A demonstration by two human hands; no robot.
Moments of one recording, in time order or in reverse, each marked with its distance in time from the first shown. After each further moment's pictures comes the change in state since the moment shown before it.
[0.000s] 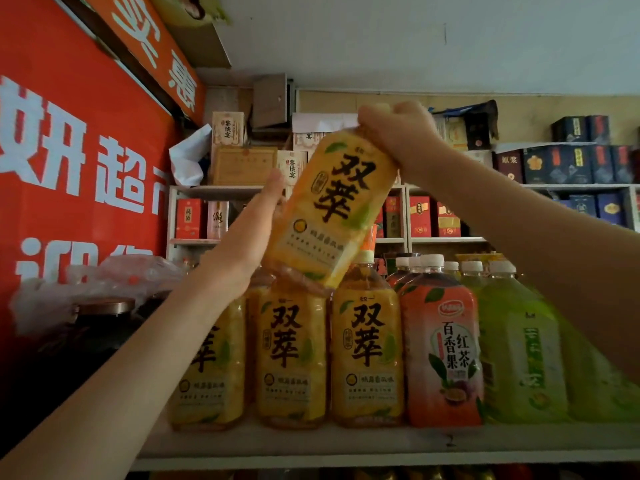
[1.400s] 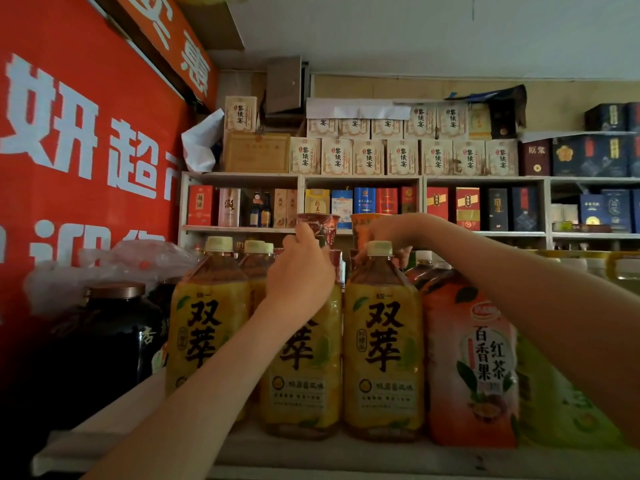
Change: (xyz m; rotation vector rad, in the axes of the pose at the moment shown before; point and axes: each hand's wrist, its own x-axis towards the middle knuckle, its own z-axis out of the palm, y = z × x) left_hand 0.031 -0.087 0.050 0.845 0.281 0.051; right_hand 0.039 0.163 0.045 -0.918 -0.925 0.194
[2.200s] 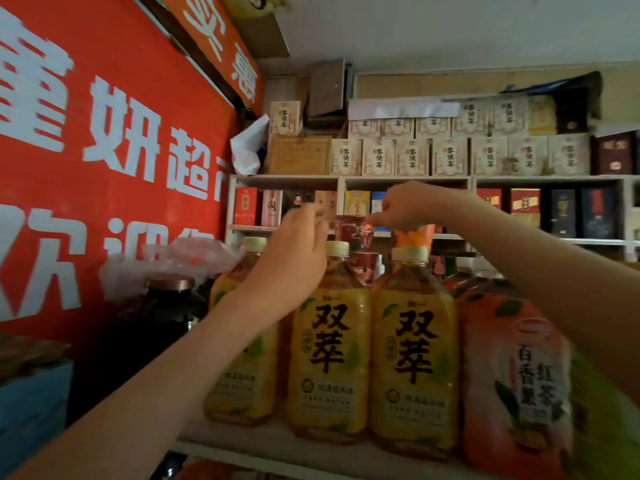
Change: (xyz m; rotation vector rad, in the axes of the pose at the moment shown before) left_hand -0.009 -0.013 -0.056 -0.141 0.053 0.154; right_hand -0.034 -0.051 -0.029 -0.259 0.325 -0.104
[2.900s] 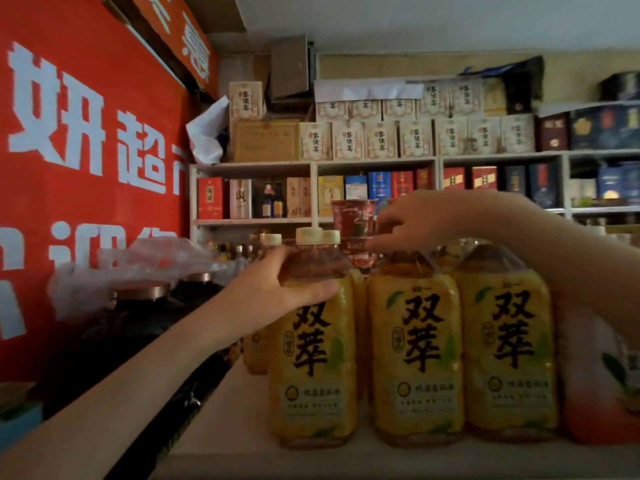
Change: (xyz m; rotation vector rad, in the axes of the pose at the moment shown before) left_hand -0.006 -0.140 -0.049 -0.302 -0.515 -0.209; right_hand -0.025 -0.099 0.014 -0.055 -0.138 -0.092
